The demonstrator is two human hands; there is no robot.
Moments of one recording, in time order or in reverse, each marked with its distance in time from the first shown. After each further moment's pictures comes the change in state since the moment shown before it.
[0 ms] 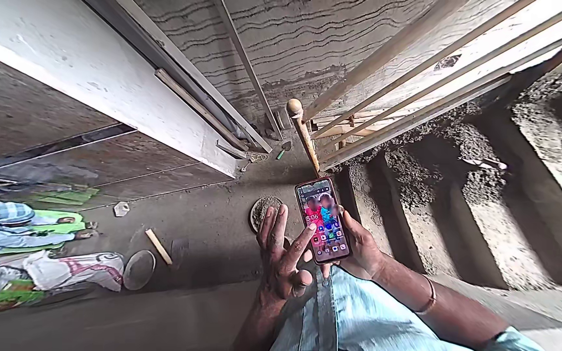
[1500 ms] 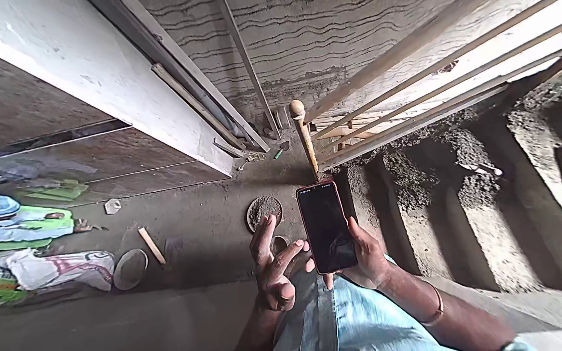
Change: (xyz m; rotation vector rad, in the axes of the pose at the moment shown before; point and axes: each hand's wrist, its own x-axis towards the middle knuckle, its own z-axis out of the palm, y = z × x) left_hand -0.003 -0.006 -0.009 -0.218 0.201 -0.081; right_hand 0.003 -0.005 0.018 -0.023 -0.039 0.008
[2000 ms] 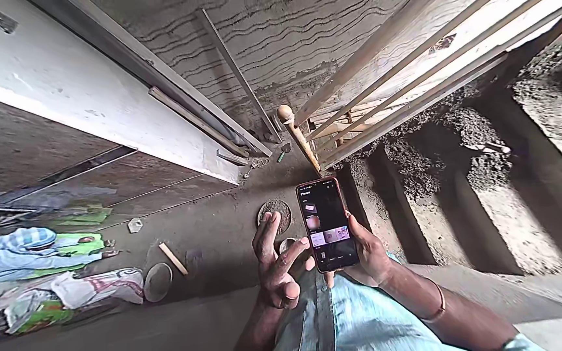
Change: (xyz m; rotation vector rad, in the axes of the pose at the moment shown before) left_hand 0.034 0.010 0.014 0.006 -0.148 0.074; right_hand -0.009 -0.011 -0.004 0.025 -0.011 -0.139
